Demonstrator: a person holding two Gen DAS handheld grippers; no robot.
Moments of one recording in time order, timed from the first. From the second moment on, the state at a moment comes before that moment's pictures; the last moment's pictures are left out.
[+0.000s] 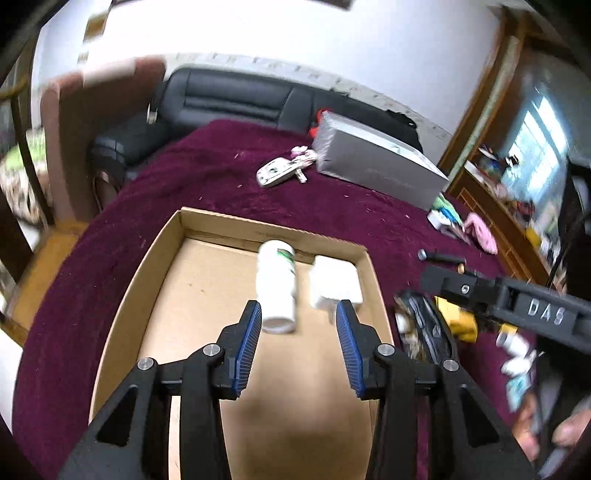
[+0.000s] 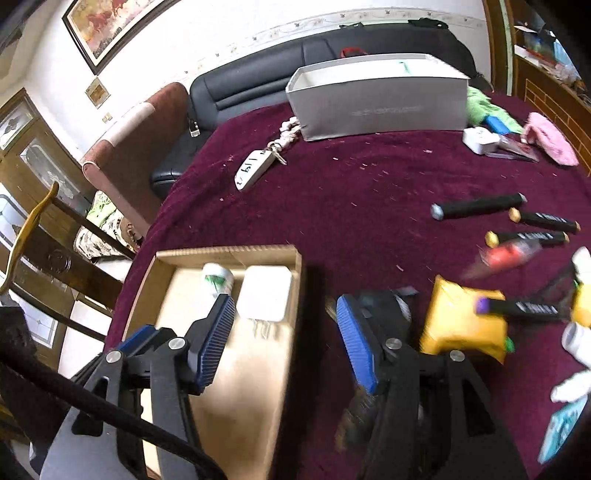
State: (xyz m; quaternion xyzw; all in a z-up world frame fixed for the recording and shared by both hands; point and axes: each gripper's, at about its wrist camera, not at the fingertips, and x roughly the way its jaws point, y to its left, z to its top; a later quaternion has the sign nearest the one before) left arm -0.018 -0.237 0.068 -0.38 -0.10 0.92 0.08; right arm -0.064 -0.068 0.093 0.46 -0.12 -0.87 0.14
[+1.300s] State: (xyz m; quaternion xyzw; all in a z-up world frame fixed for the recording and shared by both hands) left arm -0.017 -0.039 0.091 -0.43 -0.04 0.88 0.22; right arm 0.106 0.216 0.079 0.36 -0.25 -0.90 0.00
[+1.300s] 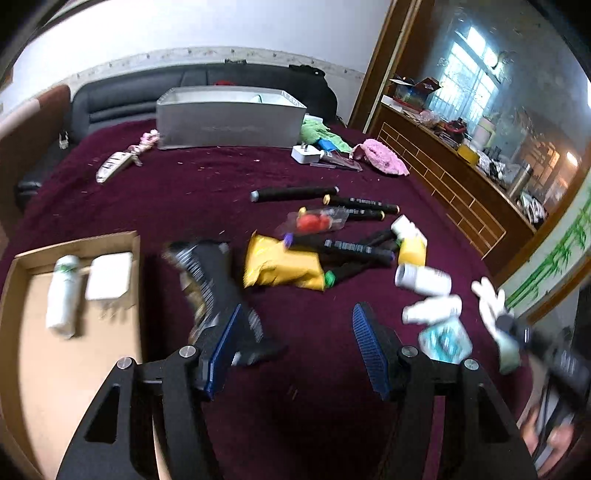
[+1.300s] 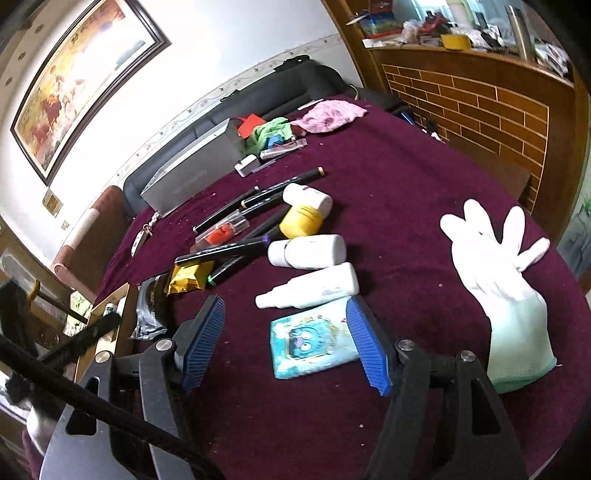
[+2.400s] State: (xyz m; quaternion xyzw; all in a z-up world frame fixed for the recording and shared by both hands) left arm -0.037 0.008 0.062 -0.51 0.01 0.82 0.27; right arm 0.096 0.240 0.038 0.35 -0.30 -0.89 0.03
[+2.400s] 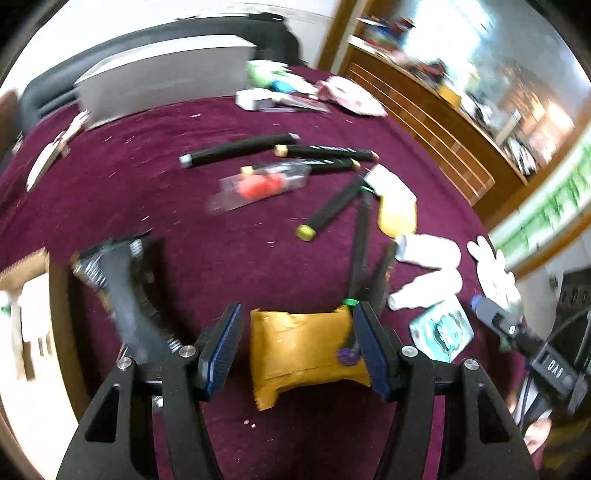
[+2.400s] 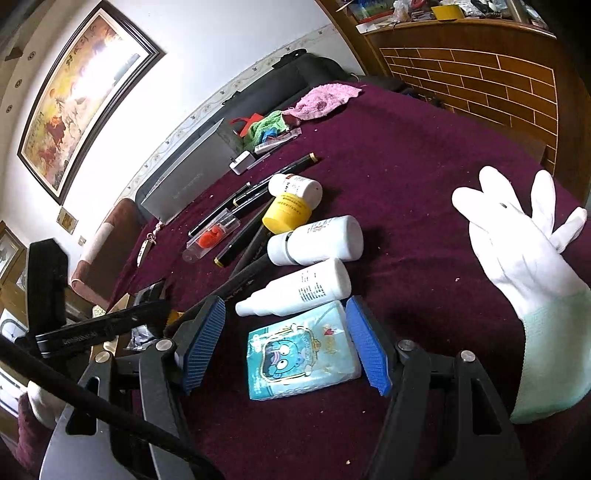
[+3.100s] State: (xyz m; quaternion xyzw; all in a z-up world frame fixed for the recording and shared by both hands) left arm 0.036 0.052 0.038 -0.52 0.08 0.77 0.37; right arm 0.096 0.245 0.030 0.35 -0.32 -0.88 0.04
